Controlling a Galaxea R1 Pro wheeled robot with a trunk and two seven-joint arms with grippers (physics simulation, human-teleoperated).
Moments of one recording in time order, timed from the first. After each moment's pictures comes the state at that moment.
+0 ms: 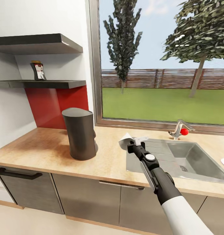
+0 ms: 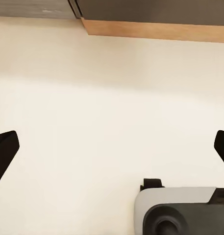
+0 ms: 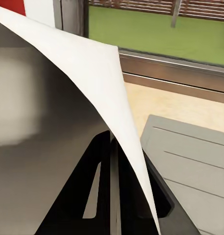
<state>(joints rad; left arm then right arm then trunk) -0.06 0.07 0.10 -0.22 -0.13 -0.38 0.07 -0.66 0.06 0.21 -1.11 0.01 0.32 0.00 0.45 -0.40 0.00</state>
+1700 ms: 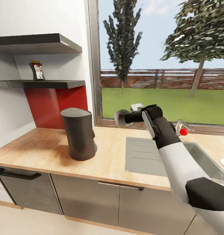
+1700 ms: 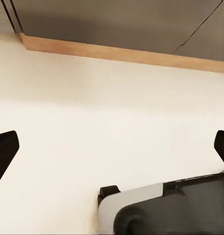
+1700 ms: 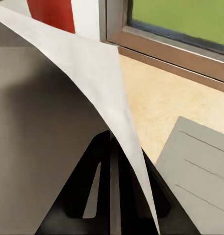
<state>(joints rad) -0.06 0.31 0.15 -0.22 0.09 -0.39 -0.60 -1.18 0.07 0.20 -1.04 -0.01 1.04 0.28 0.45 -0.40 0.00</state>
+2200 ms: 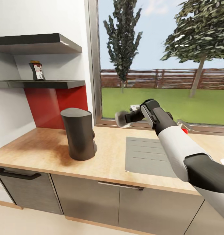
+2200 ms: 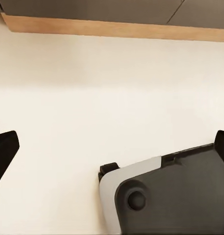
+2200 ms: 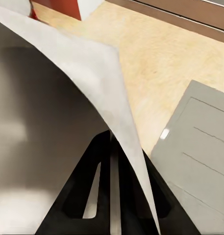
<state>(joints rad) -0.06 0.31 0.14 -0.20 -0.02 -0.38 -0.60 -1.38 0.07 0.22 -0.65 -0.02 1.04 0.38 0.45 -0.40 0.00</state>
